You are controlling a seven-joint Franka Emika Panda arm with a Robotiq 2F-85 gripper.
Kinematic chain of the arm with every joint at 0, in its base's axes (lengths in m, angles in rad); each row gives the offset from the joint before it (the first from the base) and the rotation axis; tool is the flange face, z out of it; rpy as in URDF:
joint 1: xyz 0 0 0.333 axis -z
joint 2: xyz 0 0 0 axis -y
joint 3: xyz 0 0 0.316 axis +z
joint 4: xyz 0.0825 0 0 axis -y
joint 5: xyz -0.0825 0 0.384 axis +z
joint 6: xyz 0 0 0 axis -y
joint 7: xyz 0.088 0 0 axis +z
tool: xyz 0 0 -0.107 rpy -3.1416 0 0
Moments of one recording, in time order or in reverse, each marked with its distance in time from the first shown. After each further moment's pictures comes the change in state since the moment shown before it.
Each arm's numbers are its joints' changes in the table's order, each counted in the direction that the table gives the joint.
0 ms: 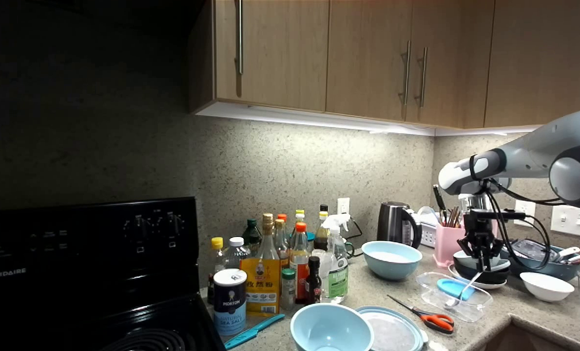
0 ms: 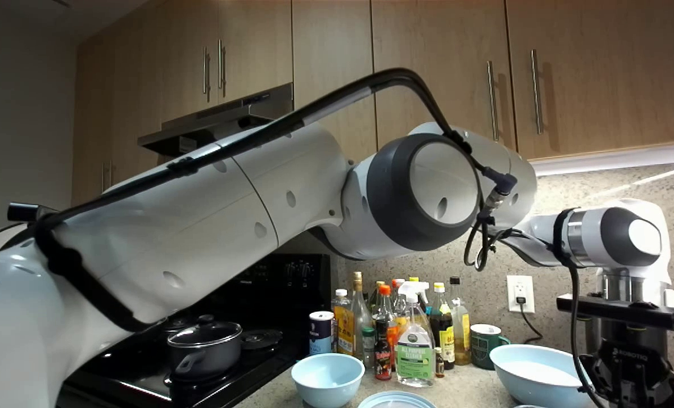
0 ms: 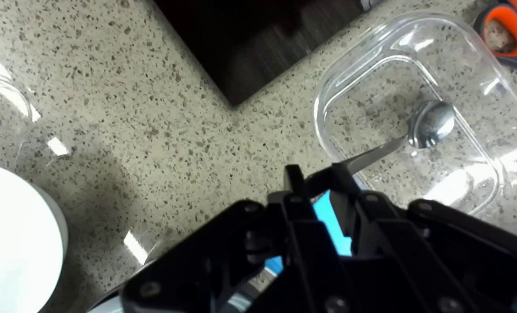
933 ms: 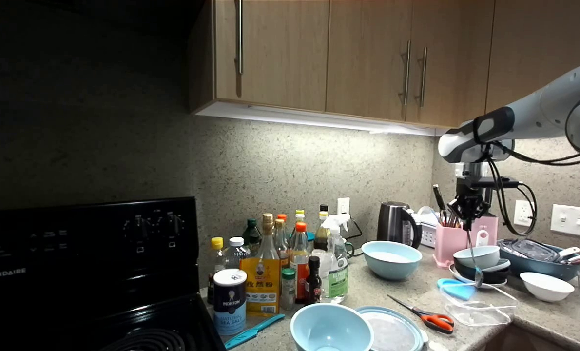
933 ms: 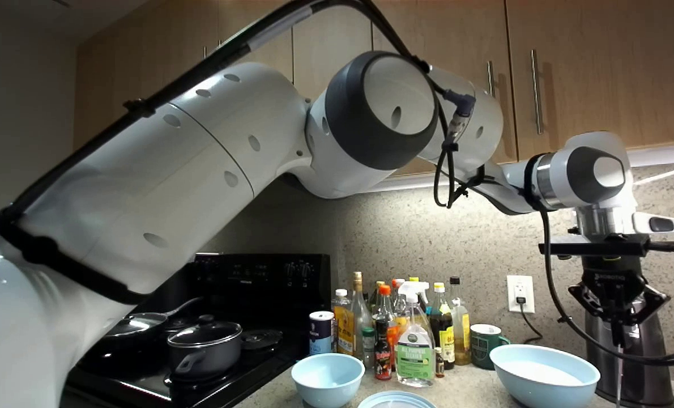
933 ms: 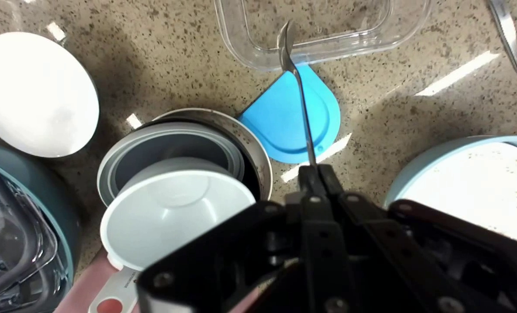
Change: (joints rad) arm -0.044 0.253 0.004 -0.201 0.000 0.253 -0.005
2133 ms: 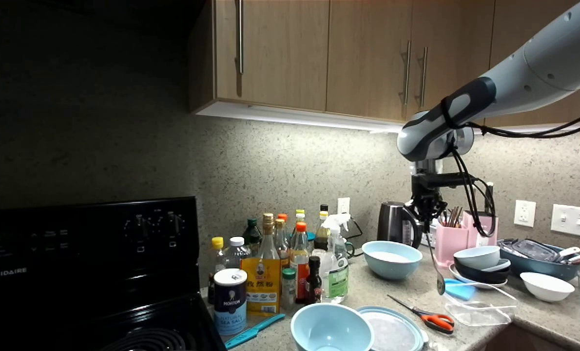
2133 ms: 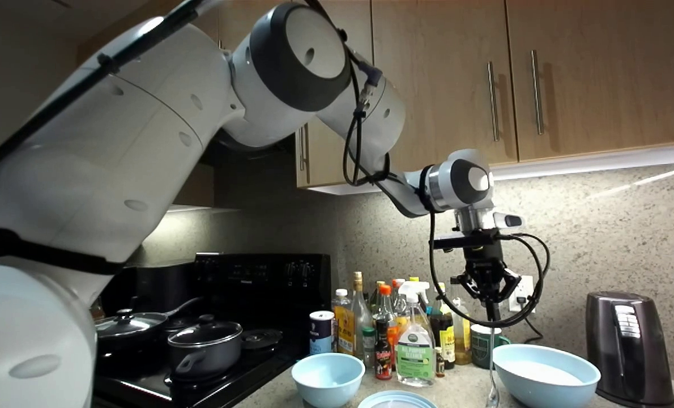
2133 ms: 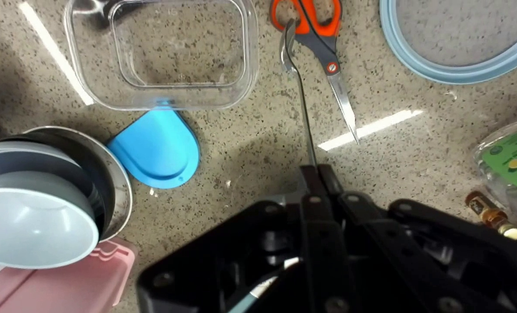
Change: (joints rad) arm -0.302 0.299 -0.008 -0.462 -0.101 0.171 -0.146
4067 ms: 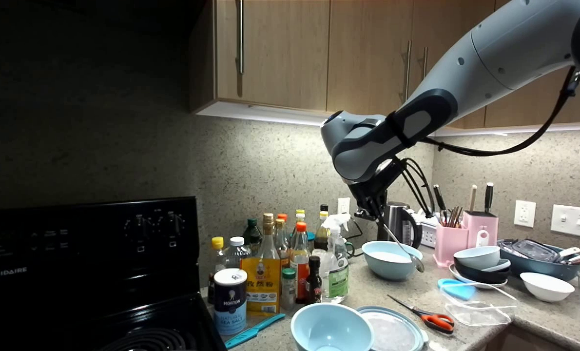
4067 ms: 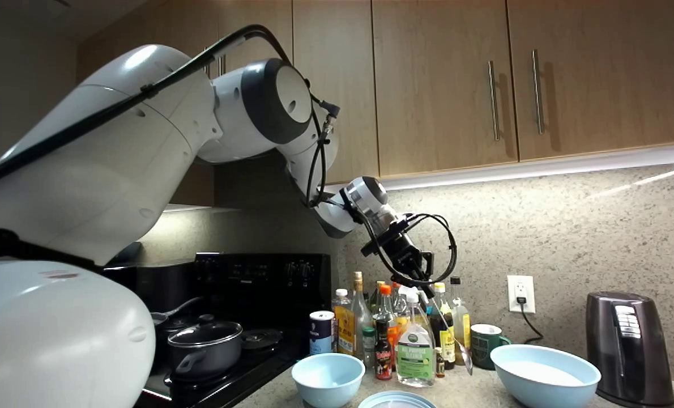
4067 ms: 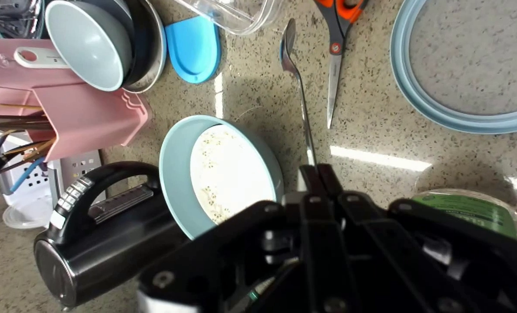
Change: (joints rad) arm -0.352 -0.047 0.015 0.066 -0.535 -0.113 -0.120
